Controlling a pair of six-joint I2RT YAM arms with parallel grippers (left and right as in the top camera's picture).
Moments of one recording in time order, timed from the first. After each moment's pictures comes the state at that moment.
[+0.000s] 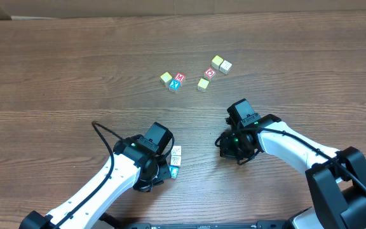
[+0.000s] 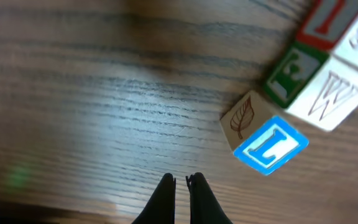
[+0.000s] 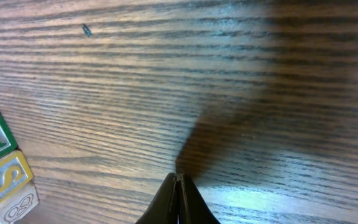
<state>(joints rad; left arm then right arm) -0.55 1.32 0.73 -0.95 0.10 -0.95 0.47 1.68 0.84 -0.60 -0.35 0.55</state>
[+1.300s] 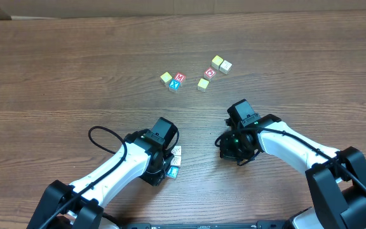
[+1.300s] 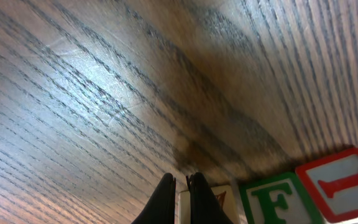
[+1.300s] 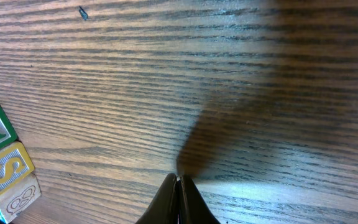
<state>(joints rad) -0.54 1.49 0.73 -0.78 0.08 -1.56 0.47 1.68 0.84 -0.62 -0.36 0.55</state>
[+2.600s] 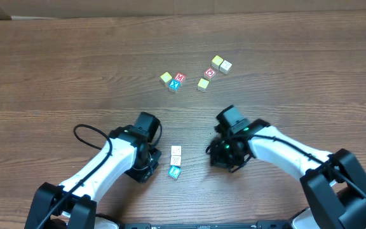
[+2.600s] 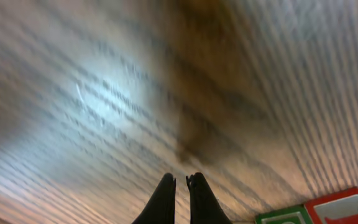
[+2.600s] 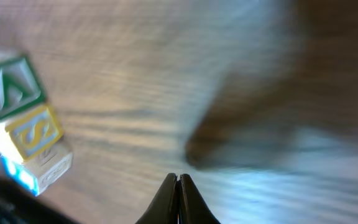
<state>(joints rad) -0.38 1.48 0.72 -0.84 0.09 -1.35 0.58 1.68 0.84 -0.61 -0.45 0.62</state>
